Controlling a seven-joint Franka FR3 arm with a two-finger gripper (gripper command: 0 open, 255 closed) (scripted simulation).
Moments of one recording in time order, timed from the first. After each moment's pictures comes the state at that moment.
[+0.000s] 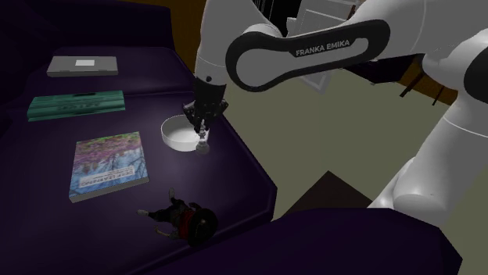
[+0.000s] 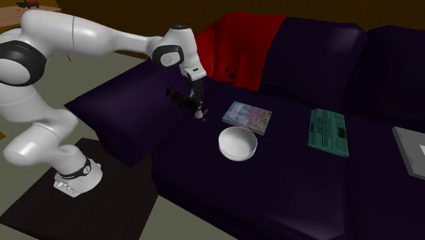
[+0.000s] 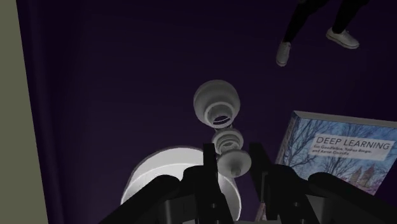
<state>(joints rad) 0.04 0.12 0.57 -1.83 -0.11 2.09 0.73</state>
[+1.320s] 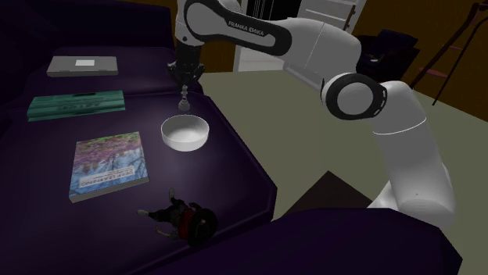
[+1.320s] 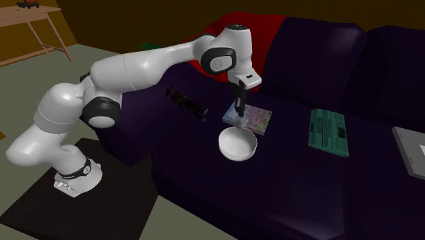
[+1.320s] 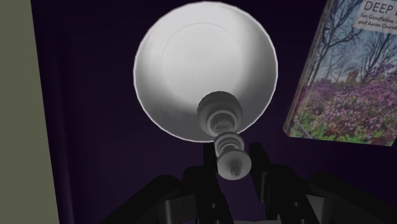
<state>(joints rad) 0.17 0.81 0.43 -0.73 -0.32 1.65 0.54</state>
